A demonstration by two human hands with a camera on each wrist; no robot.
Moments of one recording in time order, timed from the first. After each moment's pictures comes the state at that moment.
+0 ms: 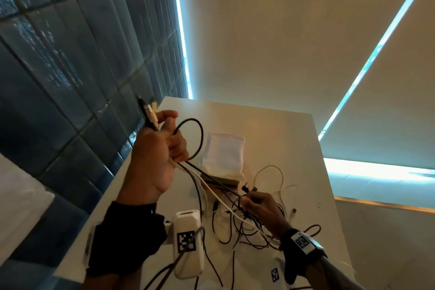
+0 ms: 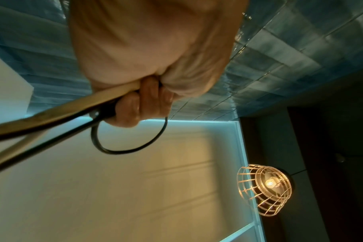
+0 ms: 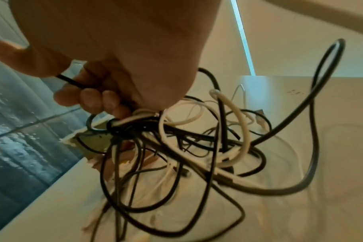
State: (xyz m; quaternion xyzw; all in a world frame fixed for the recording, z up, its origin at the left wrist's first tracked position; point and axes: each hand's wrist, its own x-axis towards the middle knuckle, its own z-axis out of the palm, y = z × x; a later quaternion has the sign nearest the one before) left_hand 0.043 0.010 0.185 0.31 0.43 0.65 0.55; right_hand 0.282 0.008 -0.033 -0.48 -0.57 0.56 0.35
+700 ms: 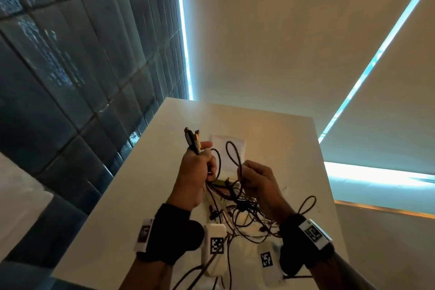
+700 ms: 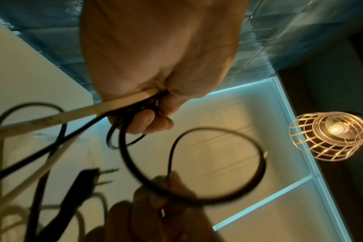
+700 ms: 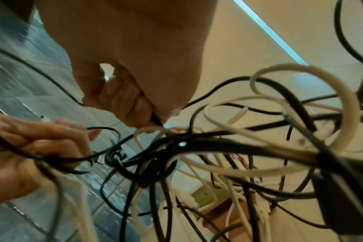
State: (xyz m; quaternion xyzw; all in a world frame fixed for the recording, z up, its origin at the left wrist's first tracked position) left_hand 0.090 0.024 0.120 0.31 0.56 0.54 0.55; right_hand 0.251 0.025 0.066 -0.39 -0.51 0.63 0.44
